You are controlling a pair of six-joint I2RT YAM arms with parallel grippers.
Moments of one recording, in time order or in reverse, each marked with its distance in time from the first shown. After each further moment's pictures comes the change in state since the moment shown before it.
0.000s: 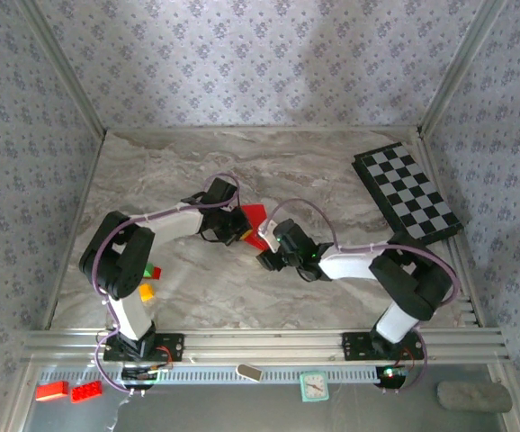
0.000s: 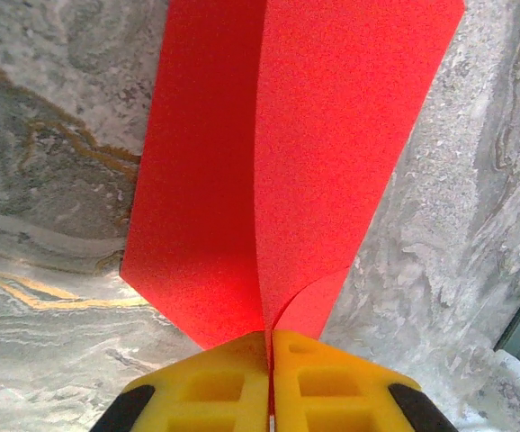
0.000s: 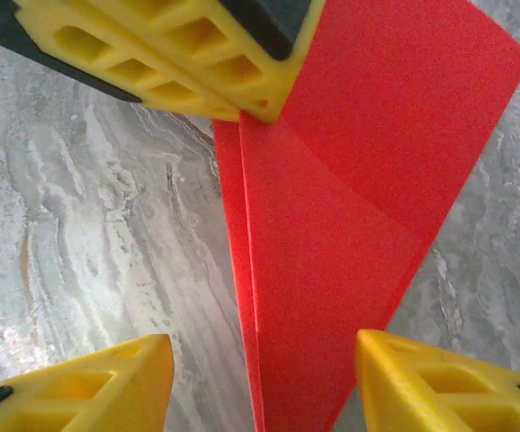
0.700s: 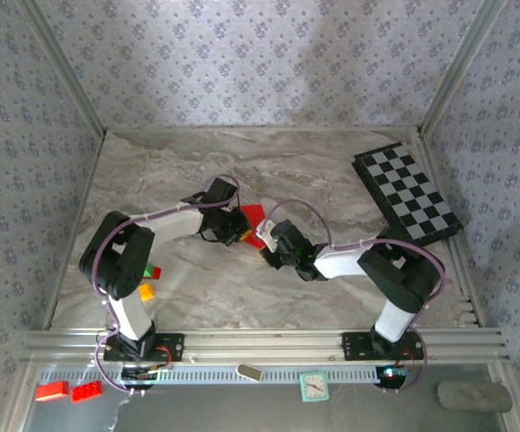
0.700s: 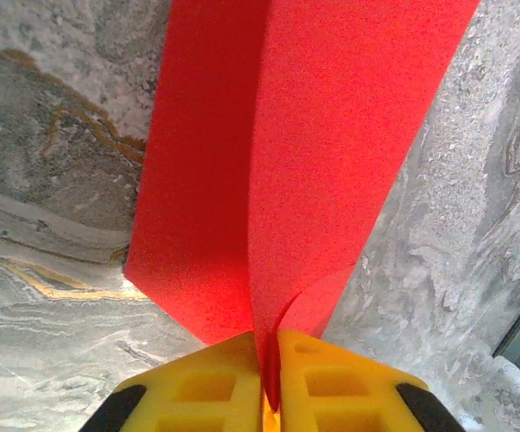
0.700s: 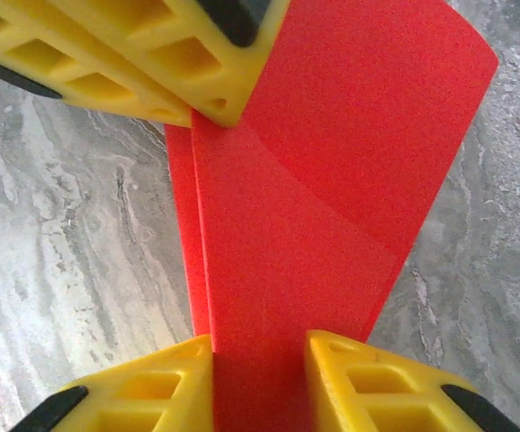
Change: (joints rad) left arm 0.000 0.000 0.005 -0.018 -0.003 -0.022; right arm 0.002 0.067 0.005 0.067 0.058 -0.050
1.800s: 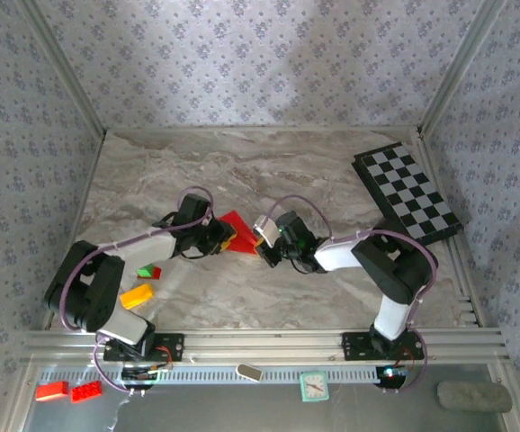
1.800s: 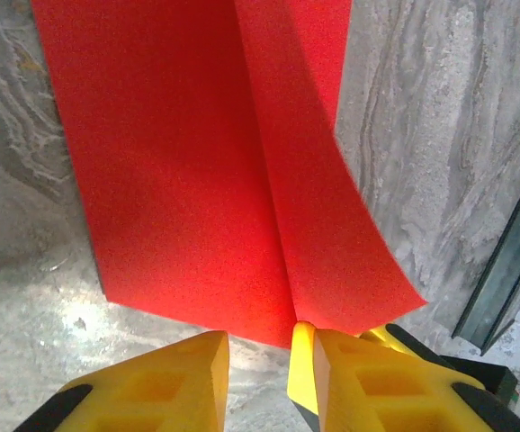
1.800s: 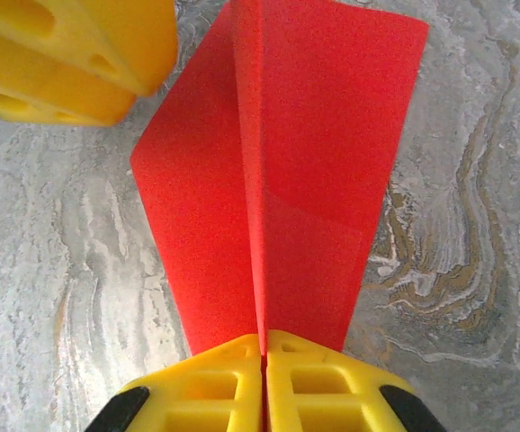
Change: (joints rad) left arm 0.090 -0.263 -0.335 0.224 0.026 -0.004; right arm -0.087 0.065 0.028 0.100 -0.328 0.000
